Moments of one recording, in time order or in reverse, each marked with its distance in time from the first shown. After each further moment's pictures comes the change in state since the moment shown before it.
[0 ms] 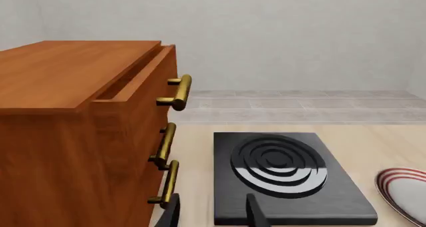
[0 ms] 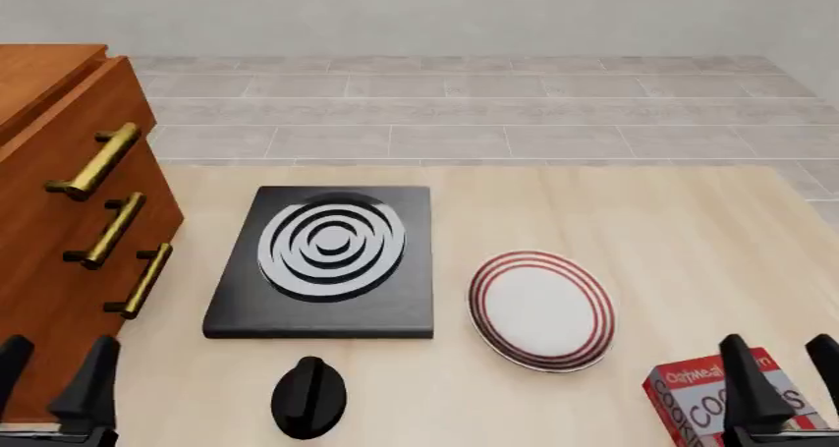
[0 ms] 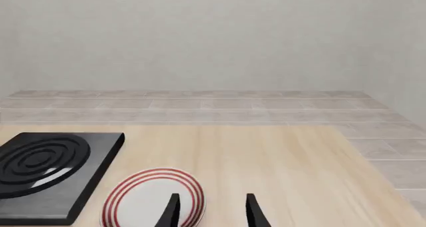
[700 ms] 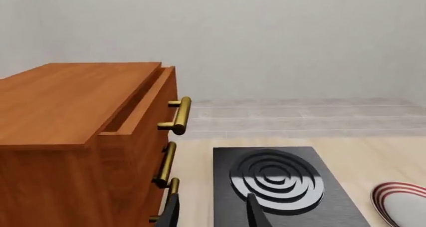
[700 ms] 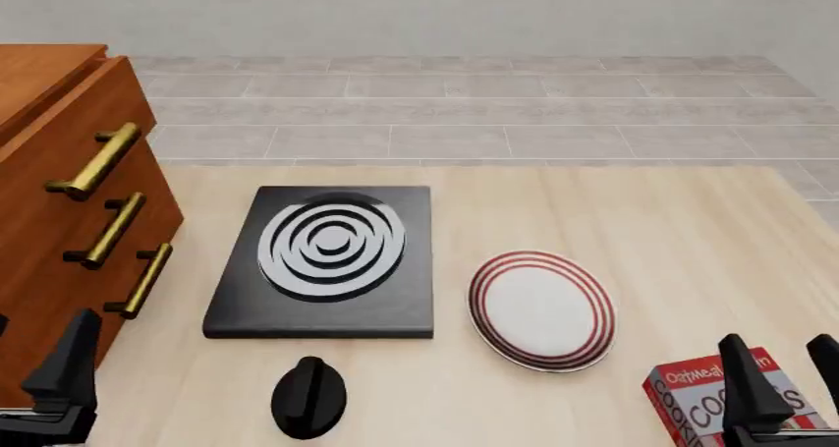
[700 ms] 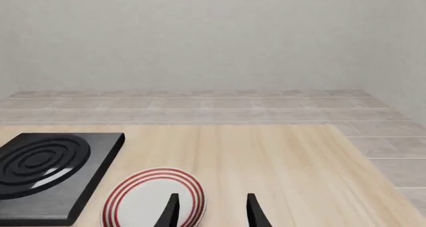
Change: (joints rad) left arm -0.007 0.066 -0.116 0.019 0.009; right arm -0.001 0.005 0.000 -0.002 0.005
